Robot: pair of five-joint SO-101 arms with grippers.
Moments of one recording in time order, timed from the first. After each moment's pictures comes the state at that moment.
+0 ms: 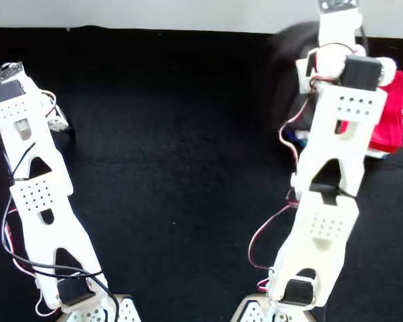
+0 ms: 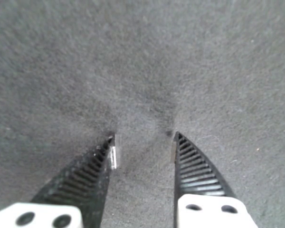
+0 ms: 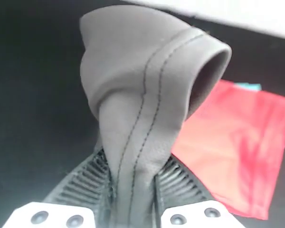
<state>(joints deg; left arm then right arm) -30.4 66.9 -73.8 92.6 9.2 3.3 31.1 -78.2 100.6 18.9</state>
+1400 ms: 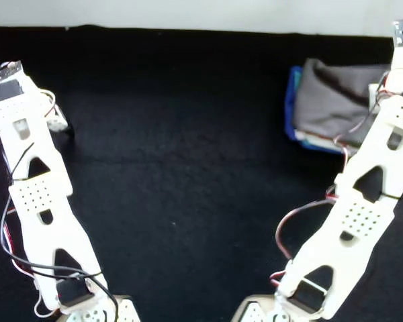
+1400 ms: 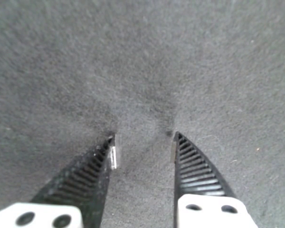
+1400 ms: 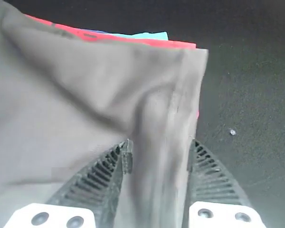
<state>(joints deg) -30.4 66.9 -73.8 92.6 9.2 24.4 46.2 -70.0 80.0 29.6</state>
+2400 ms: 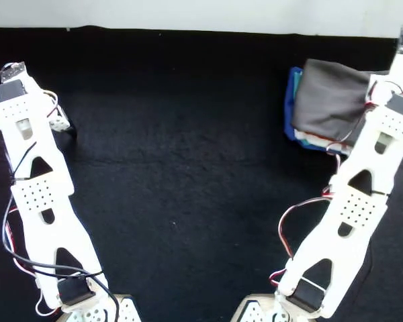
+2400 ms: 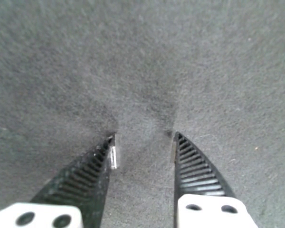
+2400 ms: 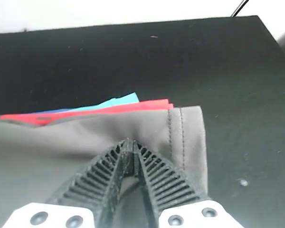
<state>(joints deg) -30.0 66.9 -73.6 92.6 9.2 24.5 60.3 -71.3 51.1 16.4</state>
